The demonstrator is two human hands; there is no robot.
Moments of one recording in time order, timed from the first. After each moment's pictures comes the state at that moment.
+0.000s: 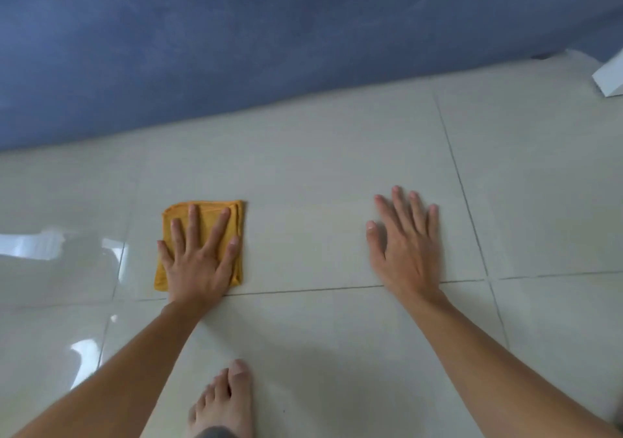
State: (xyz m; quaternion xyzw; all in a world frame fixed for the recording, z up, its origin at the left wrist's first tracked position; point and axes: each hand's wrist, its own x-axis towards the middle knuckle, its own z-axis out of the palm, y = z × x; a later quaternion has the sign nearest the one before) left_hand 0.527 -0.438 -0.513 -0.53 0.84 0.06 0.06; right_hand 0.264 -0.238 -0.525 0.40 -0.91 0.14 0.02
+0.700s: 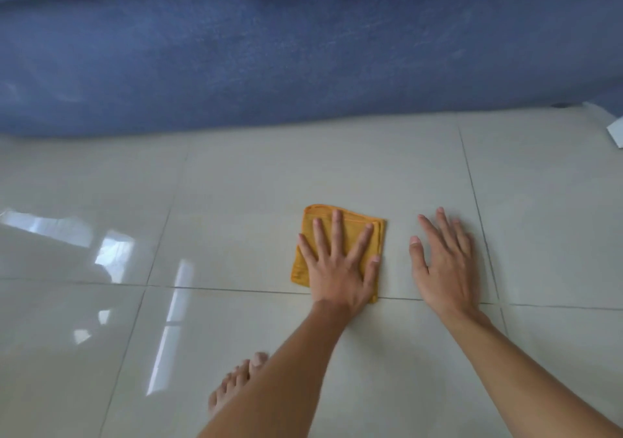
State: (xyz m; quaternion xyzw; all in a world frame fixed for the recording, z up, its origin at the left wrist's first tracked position) left_hand 0.392 -0.318 -0.510 -0.43 0.90 0.10 0.02; right_hand 0.250 -0.221 -0.503 0.37 -0.91 0.20 -0.01
